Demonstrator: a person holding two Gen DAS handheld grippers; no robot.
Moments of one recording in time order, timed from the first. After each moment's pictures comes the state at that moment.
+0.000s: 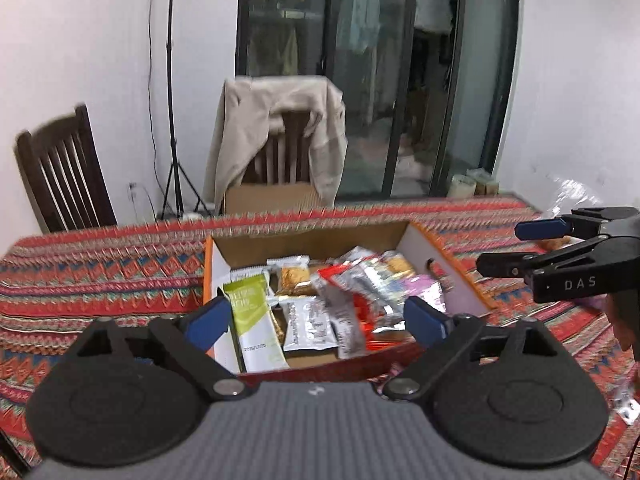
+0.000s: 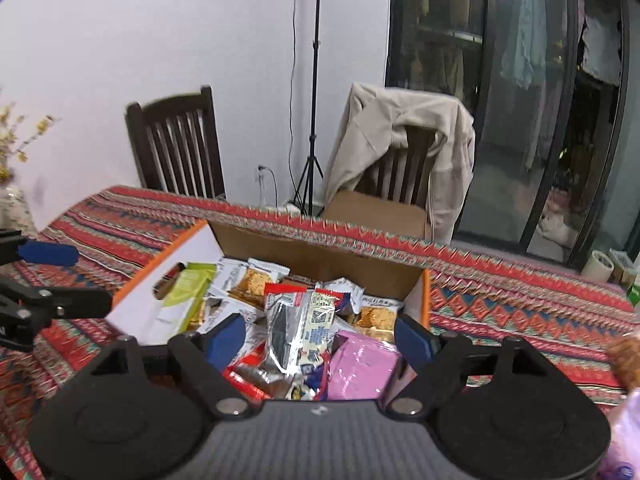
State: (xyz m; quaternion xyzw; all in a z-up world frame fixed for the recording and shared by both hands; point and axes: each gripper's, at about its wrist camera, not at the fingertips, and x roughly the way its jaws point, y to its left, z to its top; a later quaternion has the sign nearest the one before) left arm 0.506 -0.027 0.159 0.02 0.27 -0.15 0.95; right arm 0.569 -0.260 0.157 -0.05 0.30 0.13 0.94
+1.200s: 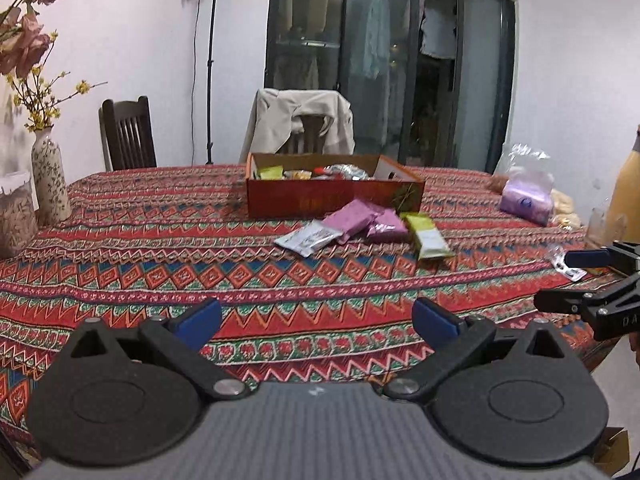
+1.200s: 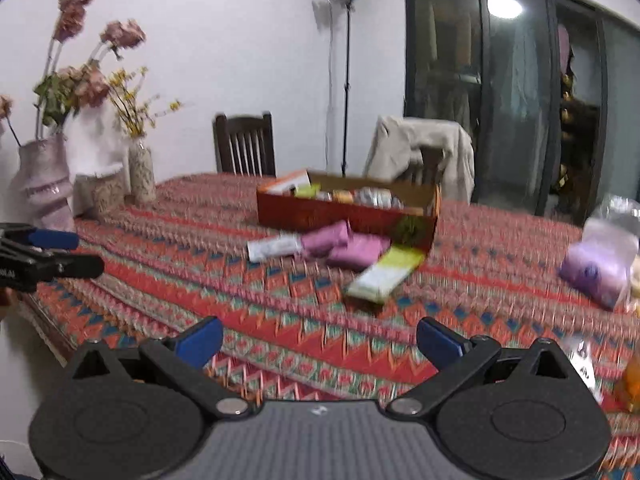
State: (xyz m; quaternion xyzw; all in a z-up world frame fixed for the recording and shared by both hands) left arm 0.198 0.009 0.060 0.01 0.24 -0.11 0.96; right arm 0.197 -0.268 0.074 -0.04 0.24 0.16 0.96
